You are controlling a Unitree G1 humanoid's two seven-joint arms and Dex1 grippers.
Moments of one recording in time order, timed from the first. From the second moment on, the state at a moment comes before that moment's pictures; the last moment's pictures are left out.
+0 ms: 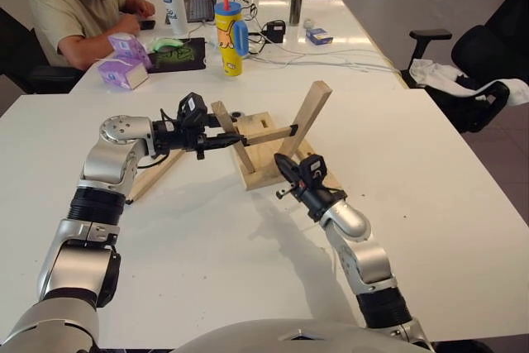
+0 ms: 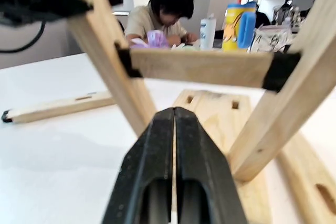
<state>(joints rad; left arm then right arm) -0.61 0.59 -0.13 0.31 -0.34 0.23 -1.14 -0.03 -0.06 0.23 -0.07 0.12 0.12 0.38</state>
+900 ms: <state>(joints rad) -0.53 0.71 0.02 0.25 -0.43 0.42 -1.22 -0.21 0.01 0.26 0.27 0.02 0.18 0.29</state>
